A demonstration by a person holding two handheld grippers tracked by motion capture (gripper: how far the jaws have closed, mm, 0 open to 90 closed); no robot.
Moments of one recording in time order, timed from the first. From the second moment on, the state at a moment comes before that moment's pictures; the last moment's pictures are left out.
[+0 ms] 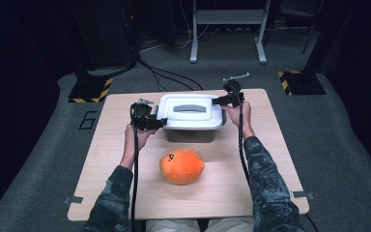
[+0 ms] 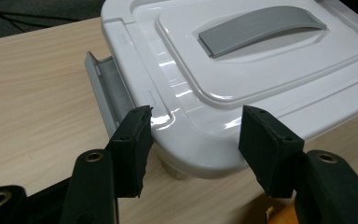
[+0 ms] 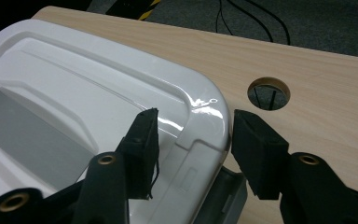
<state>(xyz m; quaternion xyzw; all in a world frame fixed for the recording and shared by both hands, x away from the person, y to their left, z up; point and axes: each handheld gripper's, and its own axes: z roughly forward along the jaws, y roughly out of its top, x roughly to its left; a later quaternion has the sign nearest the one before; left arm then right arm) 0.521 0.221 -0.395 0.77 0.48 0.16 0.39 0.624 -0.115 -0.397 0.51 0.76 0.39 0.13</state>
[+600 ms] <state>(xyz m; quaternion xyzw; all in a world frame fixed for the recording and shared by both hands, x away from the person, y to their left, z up) 0.536 0.213 -0.398 0.78 0.47 0.18 0.38 0.596 -0.121 -0.396 0.51 0.76 0.38 0.14</state>
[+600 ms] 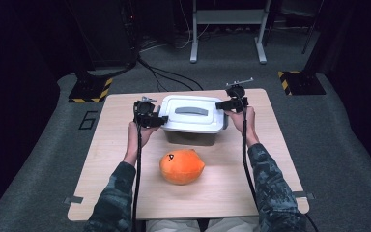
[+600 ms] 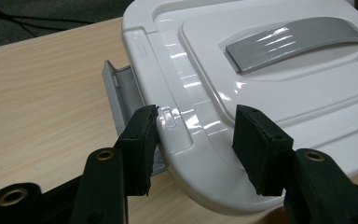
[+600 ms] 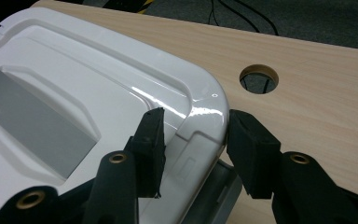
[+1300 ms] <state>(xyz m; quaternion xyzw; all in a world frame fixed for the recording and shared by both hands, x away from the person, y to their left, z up) 0.554 0.203 -0.399 0.77 0.47 0.19 0.38 0.553 -0.128 -0.396 0.53 0.75 0.37 0.17</state>
